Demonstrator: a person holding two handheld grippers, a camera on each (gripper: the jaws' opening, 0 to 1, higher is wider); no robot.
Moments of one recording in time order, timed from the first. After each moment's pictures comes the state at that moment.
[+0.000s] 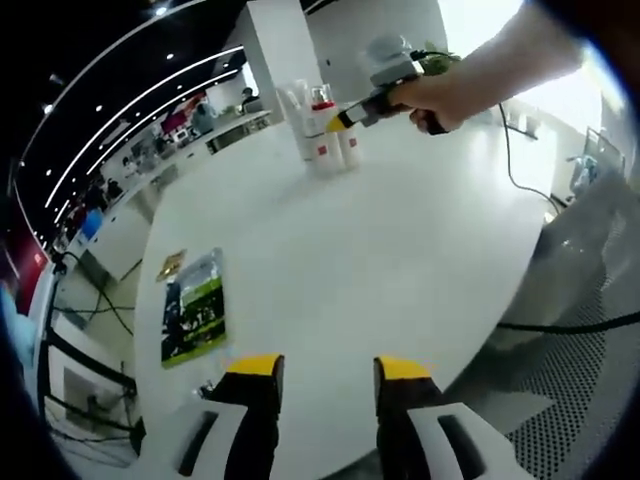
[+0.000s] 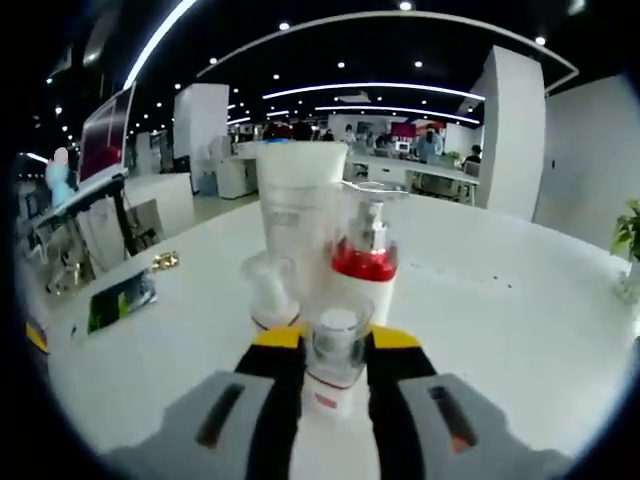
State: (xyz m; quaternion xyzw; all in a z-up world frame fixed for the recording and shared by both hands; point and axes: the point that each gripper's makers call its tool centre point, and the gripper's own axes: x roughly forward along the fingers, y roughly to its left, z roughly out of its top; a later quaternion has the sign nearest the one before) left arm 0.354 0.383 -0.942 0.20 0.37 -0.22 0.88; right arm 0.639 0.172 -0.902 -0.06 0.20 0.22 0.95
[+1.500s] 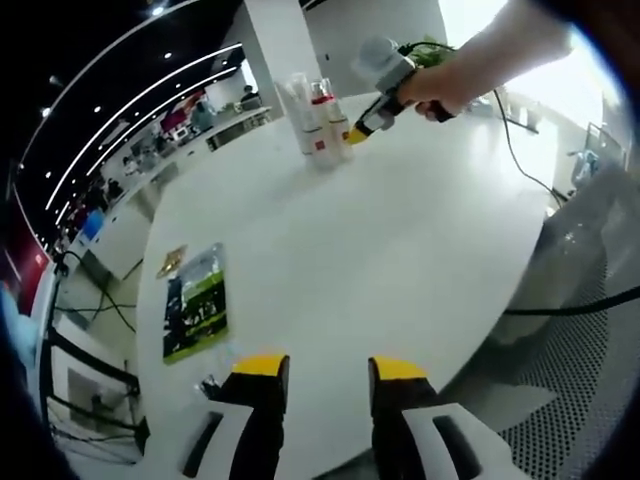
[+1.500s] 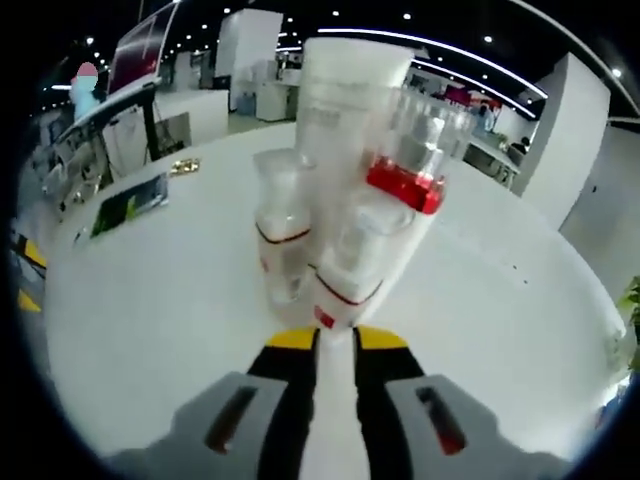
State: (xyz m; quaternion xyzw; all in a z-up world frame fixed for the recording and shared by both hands) left arm 0.351 0.388 -0.946 0.21 0.38 -0.21 0.88; right arm 0.621 0.164 -0.942 -0.20 0.32 0.28 0.88
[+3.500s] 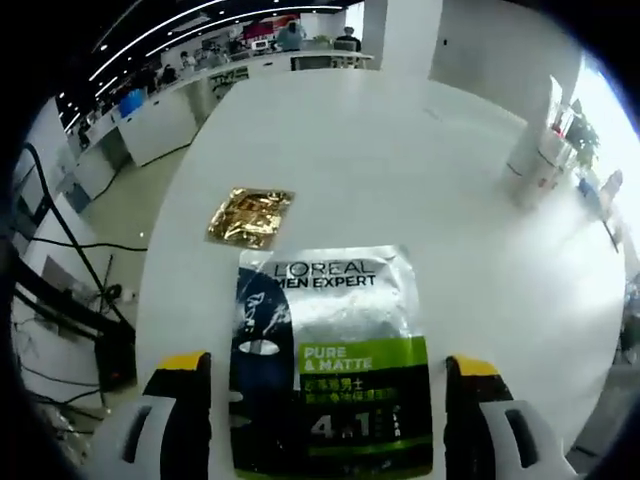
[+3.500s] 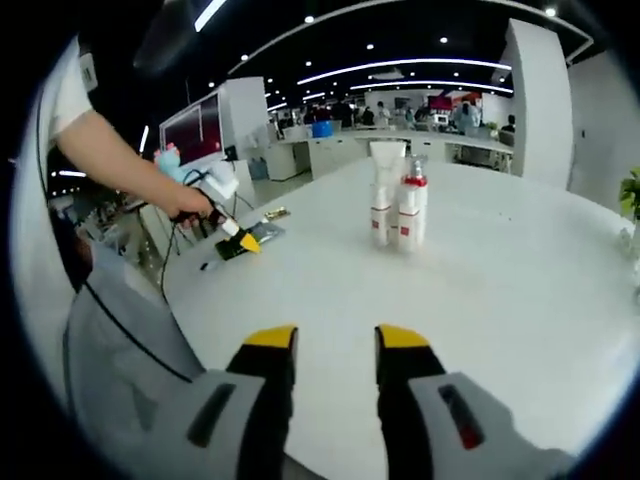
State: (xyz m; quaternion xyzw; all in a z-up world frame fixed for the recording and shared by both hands) left arm 0.528 0.499 -0.989 0.04 0.50 -0.10 0.86; right arm 0.391 0.135 -0.877 -0.03 0.27 0.31 0.91
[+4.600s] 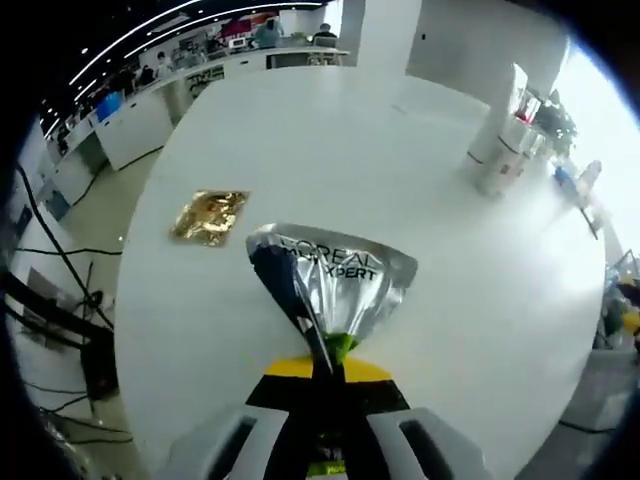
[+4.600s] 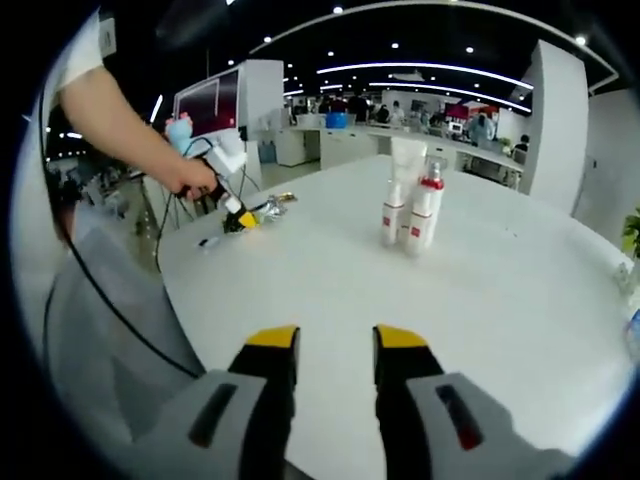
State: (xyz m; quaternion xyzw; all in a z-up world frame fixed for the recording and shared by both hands) left arm 0.505 0.452 -0.972 0.01 0.50 -0.16 0.85; right arm 0.388 0.144 -0.881 -0.10 0.26 0.33 0.90
